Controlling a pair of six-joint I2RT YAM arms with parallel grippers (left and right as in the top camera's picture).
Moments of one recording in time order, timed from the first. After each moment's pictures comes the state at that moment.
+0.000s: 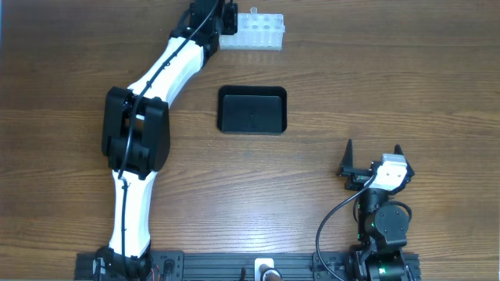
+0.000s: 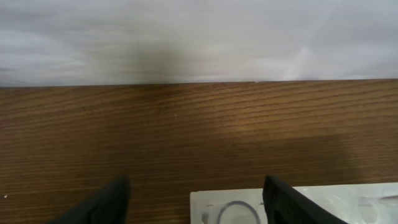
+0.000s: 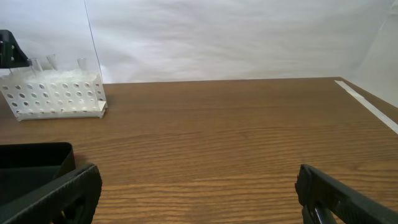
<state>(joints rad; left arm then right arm) -0.33 2.35 1.92 -0.20 -0.20 -0.18 0.10 0.01 0.01 -0.05 0.23 0.00</state>
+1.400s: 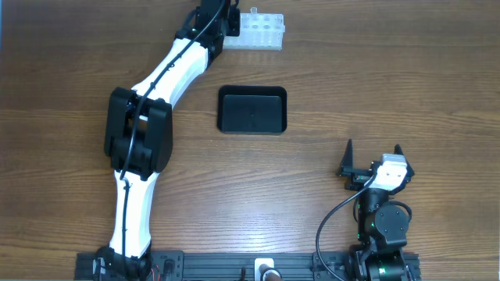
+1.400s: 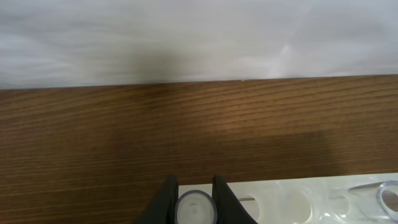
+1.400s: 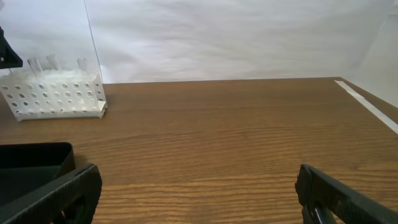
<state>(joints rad) -0.35 2.35 1.92 -0.19 -0.20 -0.18 0.10 0.01 0.01 -0.05 0.23 0.00</state>
